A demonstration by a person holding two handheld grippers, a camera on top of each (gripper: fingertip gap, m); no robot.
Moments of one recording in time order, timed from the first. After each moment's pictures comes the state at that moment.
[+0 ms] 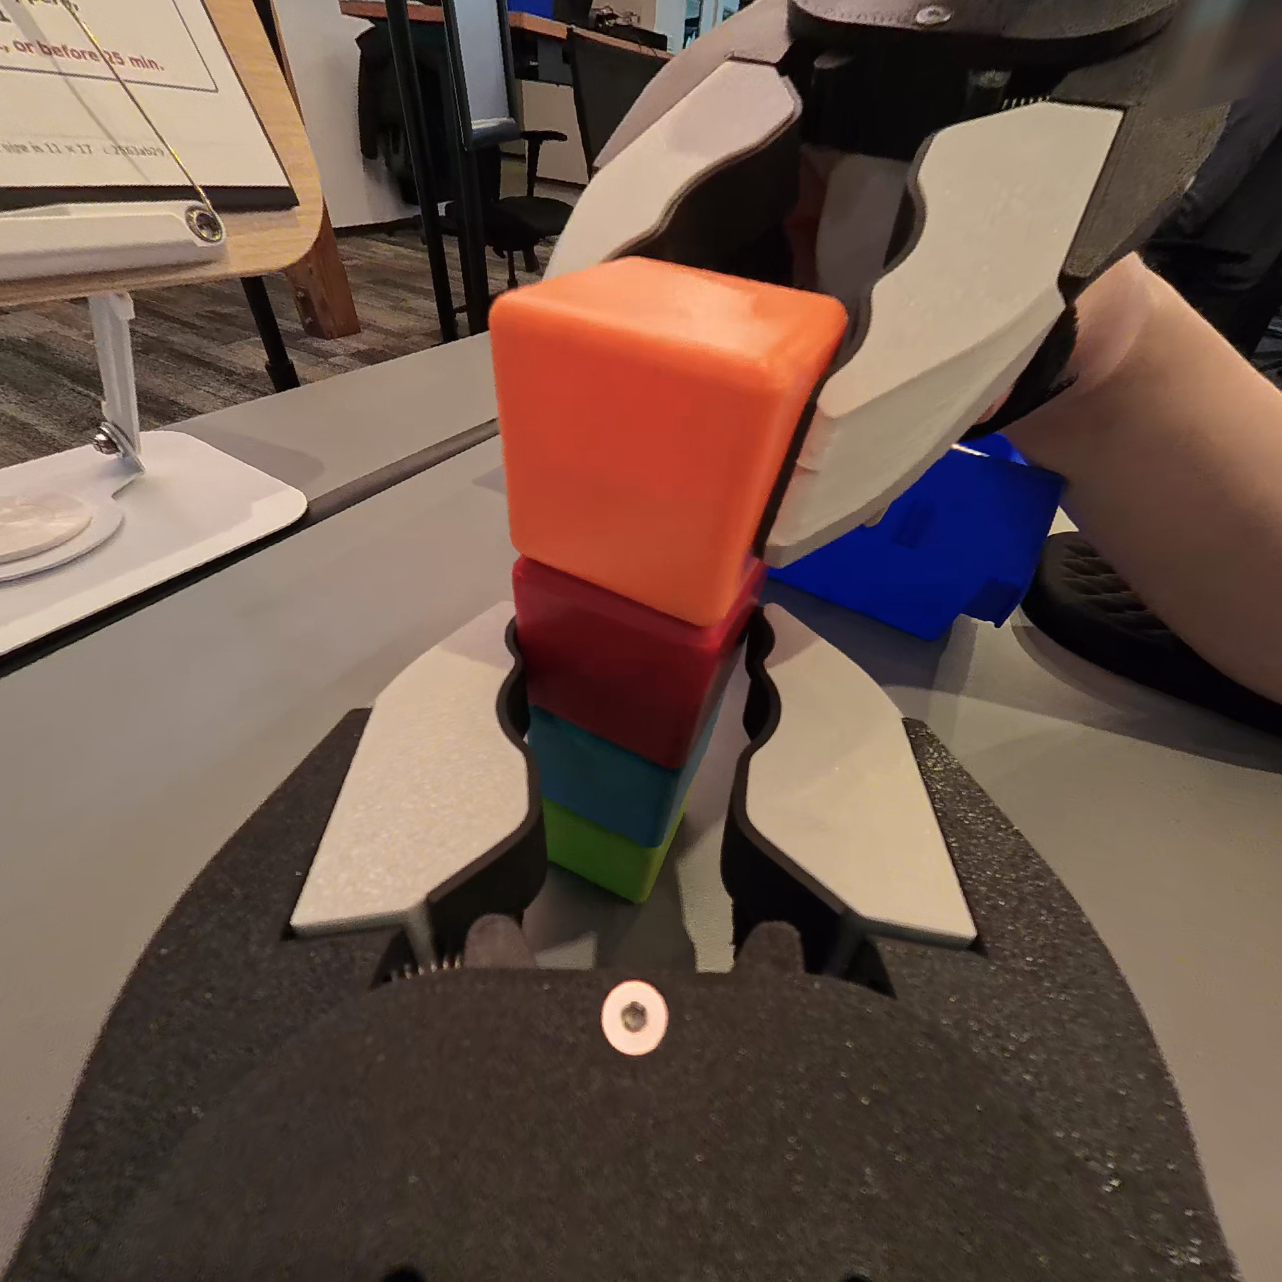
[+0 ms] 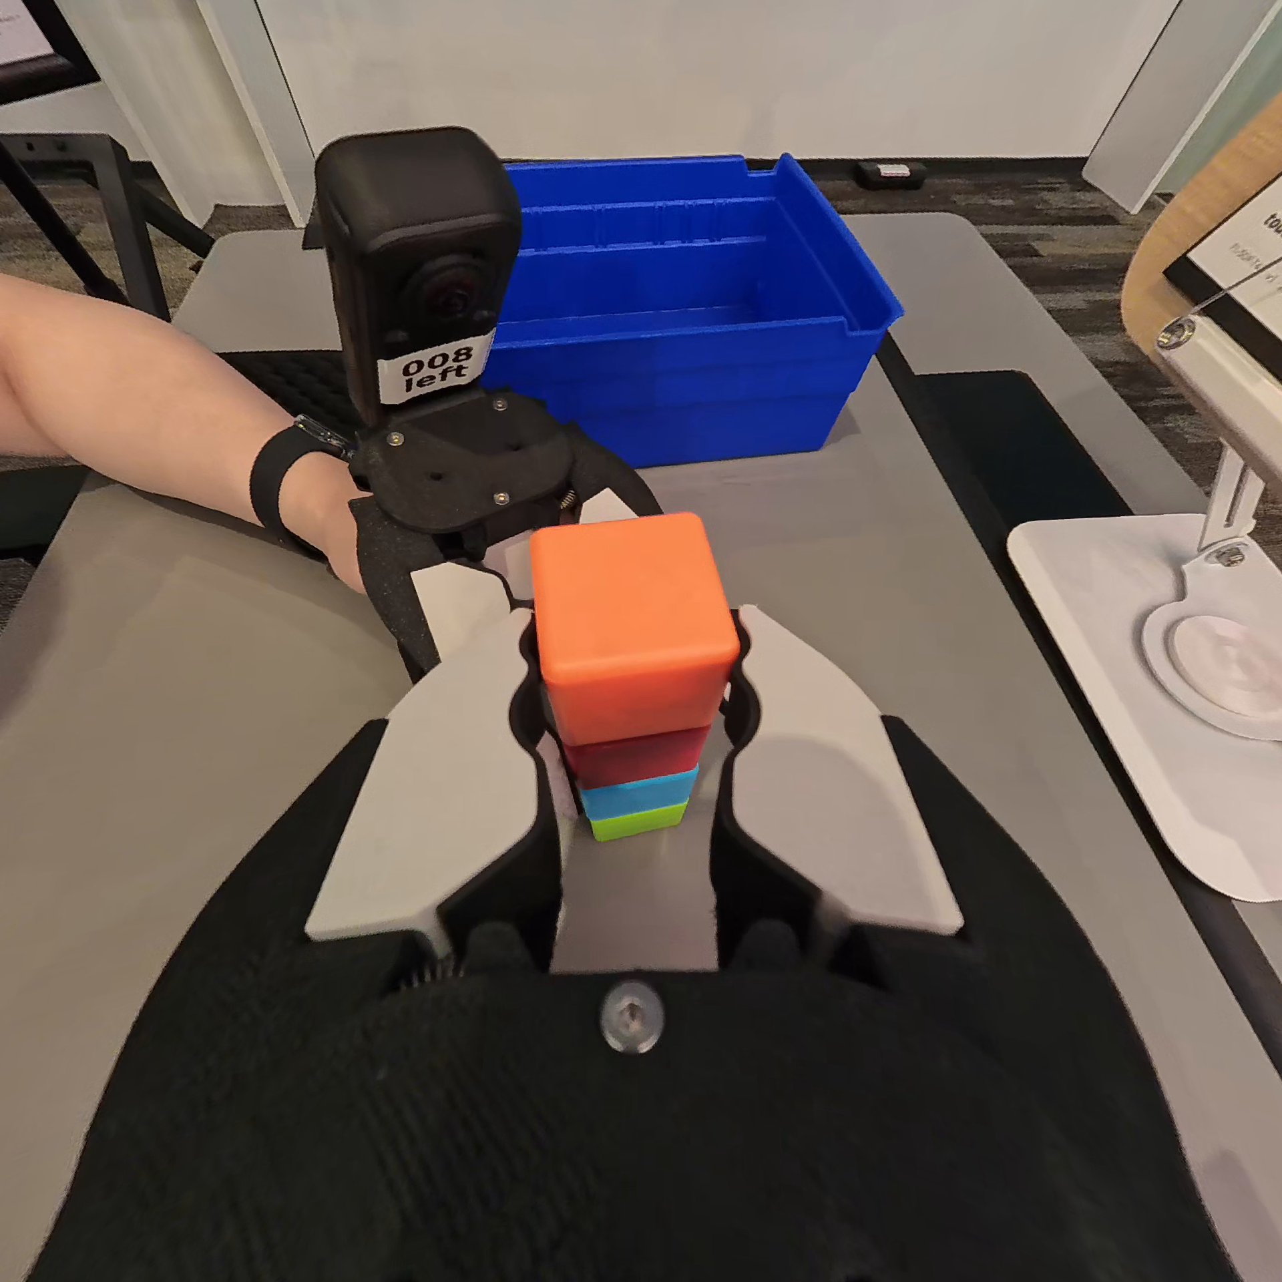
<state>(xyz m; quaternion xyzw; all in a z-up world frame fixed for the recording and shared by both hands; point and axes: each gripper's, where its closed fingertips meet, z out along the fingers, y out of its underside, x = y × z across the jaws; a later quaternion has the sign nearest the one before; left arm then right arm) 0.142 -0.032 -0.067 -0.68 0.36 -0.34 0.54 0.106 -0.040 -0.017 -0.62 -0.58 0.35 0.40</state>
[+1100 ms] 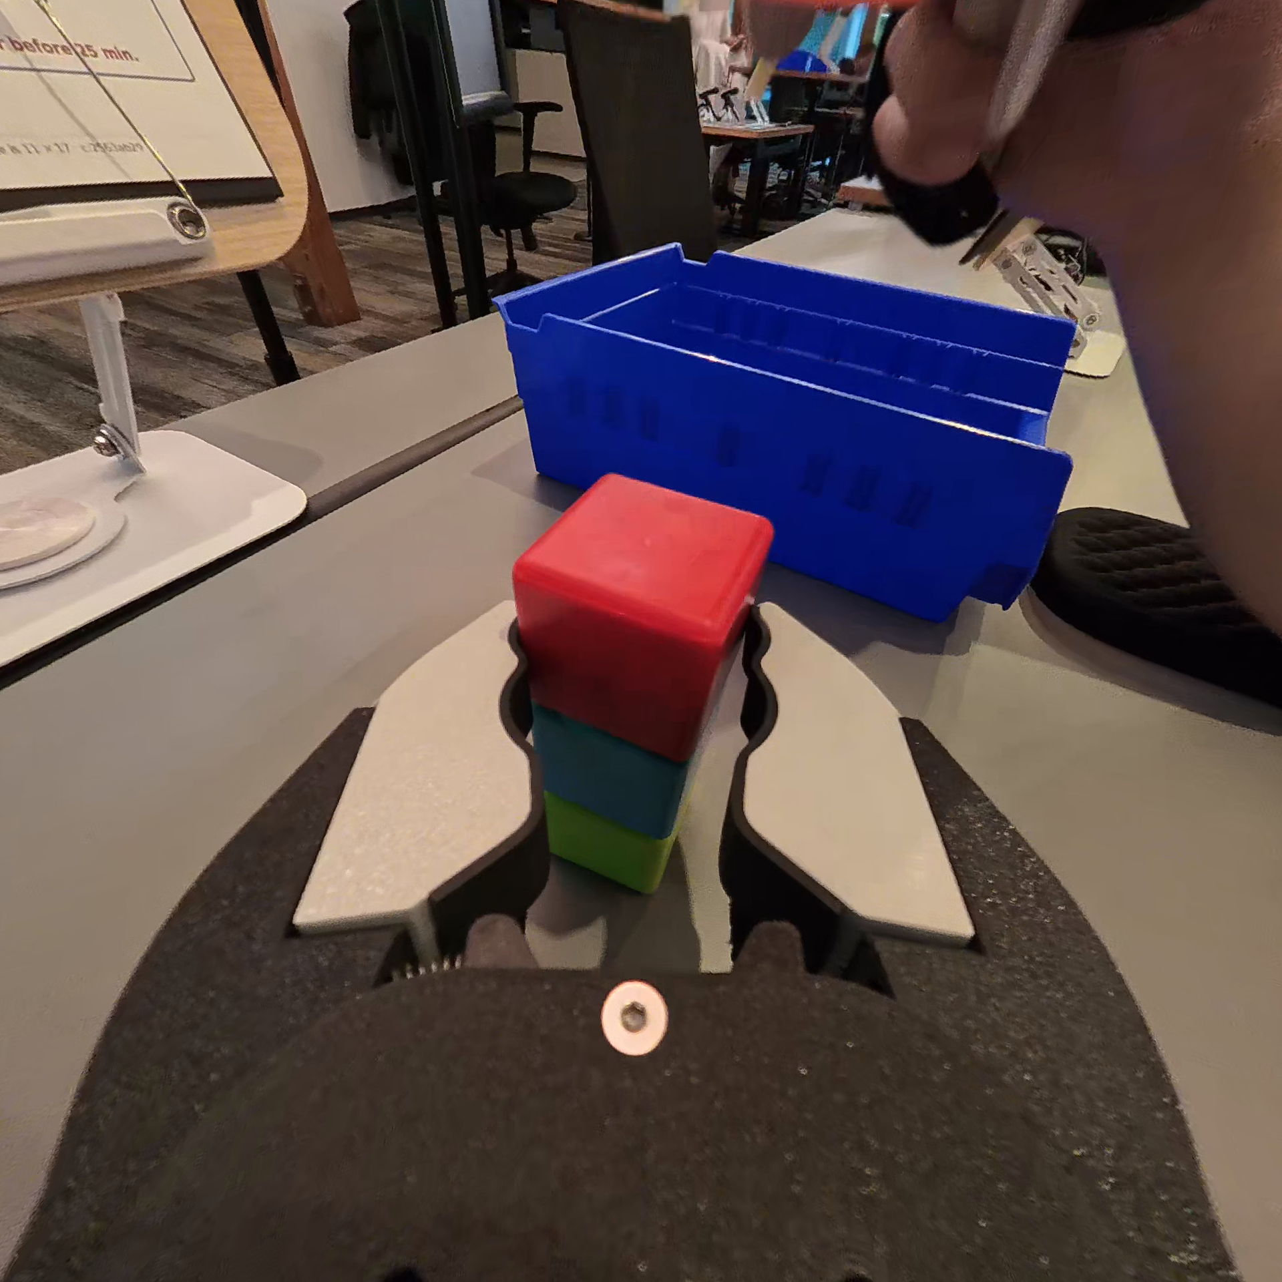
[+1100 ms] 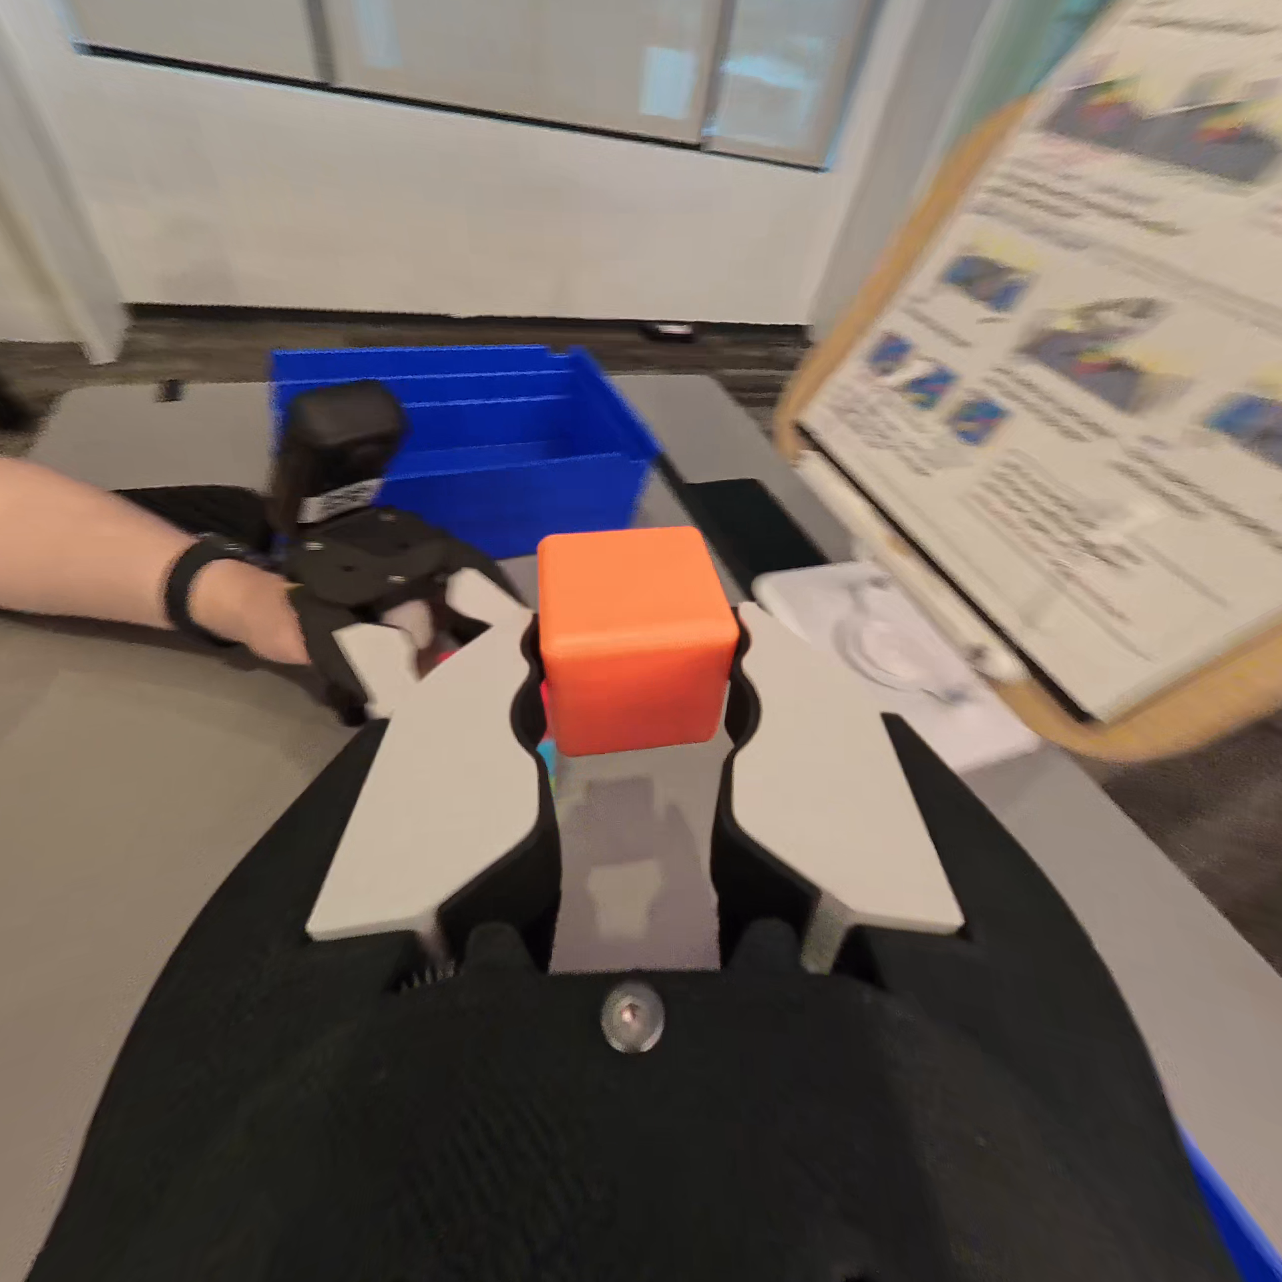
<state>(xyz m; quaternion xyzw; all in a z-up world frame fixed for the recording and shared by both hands) 0.144 -0.033 -0.069 -0.69 0.37 -0.32 0.53 0.178 -0.018 0.066 -0.61 -0.50 0.31 0.53</state>
